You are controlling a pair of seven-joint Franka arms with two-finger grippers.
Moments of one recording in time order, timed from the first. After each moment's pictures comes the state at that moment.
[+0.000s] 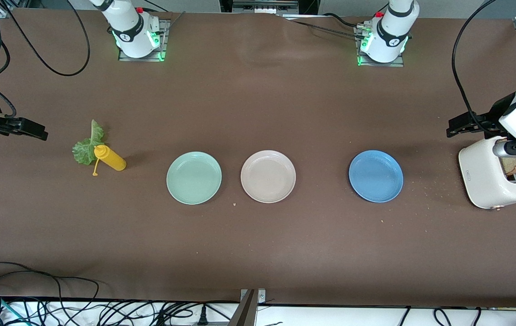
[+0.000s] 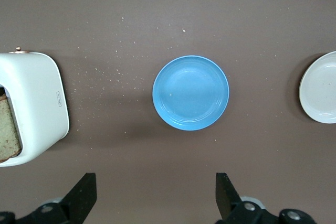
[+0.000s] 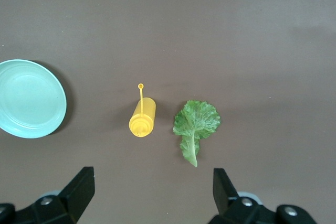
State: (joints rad) left arm 0.11 0.18 -0.13 -1.46 -0.02 1.52 -0.01; right arm -0.04 0.19 0.00 -1.50 -0.04 1.59 0.07
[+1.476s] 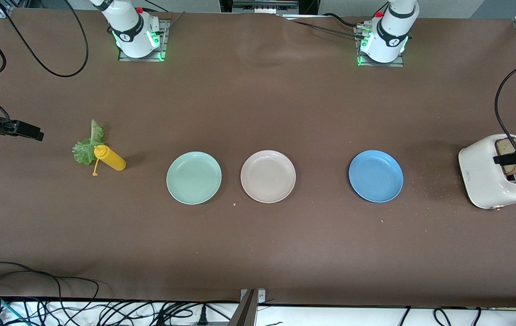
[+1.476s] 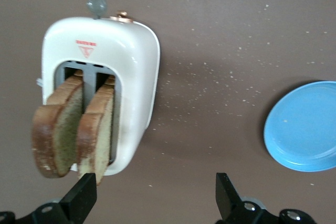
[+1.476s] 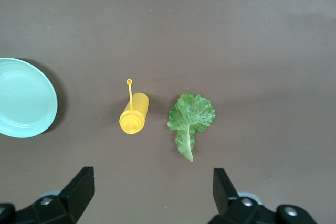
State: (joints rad) left arm 0.36 0.42 -0.10 -1.42 0.14 1.61 0.00; right arm -0.07 0.20 0.00 -1.49 -0.03 1.57 0.07
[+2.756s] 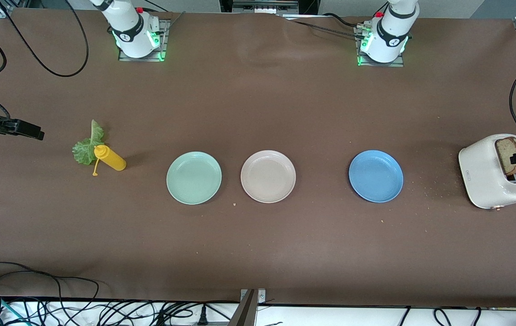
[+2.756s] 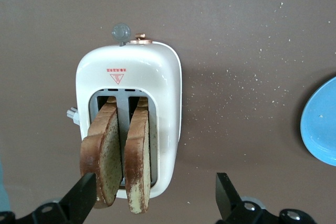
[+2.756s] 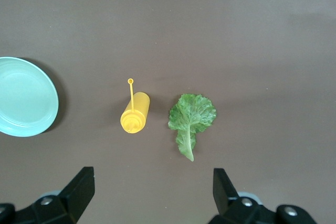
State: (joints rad) left arm 0.45 0.42 -0.14 -1.46 0.19 1.70 0.19; right arm -0.07 0.20 0.00 -1.49 -0.03 1.57 0.07
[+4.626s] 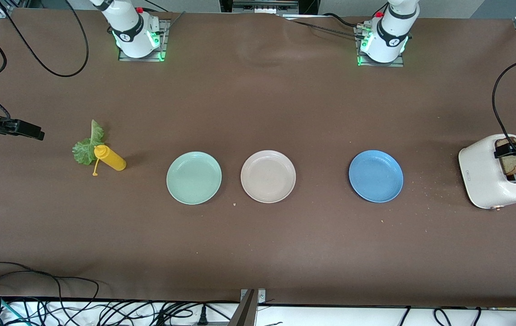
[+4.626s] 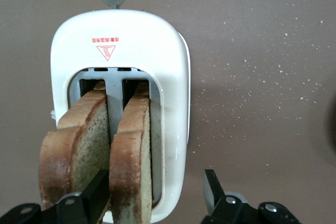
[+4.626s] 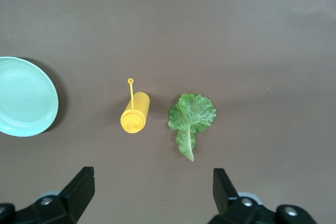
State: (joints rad) left arm 0.53 0.30 -0.15 -1.81 0.19 2.02 0.20; right arm -0.07 0.20 0.00 -1.49 -0.03 1.57 0.07
